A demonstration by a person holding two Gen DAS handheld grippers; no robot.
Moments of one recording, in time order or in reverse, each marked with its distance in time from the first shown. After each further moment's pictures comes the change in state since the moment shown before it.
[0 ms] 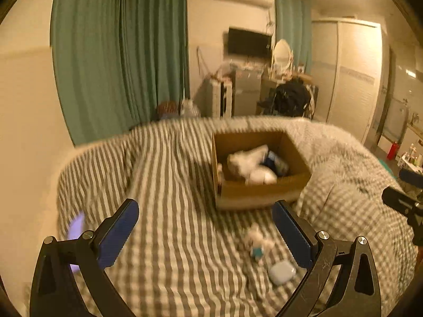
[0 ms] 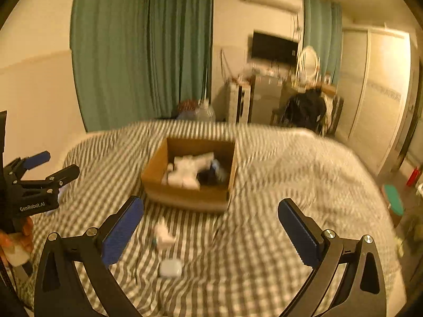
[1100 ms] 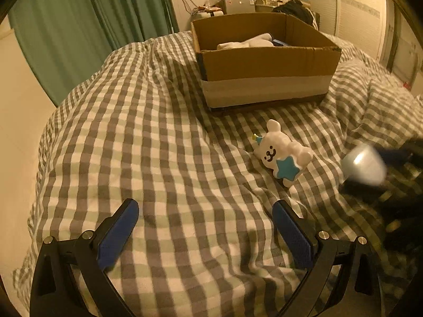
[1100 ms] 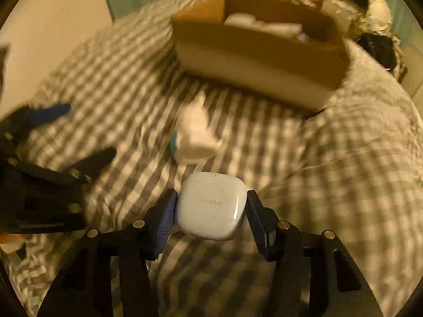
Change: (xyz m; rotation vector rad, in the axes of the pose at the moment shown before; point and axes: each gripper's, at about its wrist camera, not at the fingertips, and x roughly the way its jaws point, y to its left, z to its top) left arm 0.112 -0.036 -0.092 0.171 0.331 0.061; right arm 0.162 0.049 -0.122 -0.180 0.449 0.209
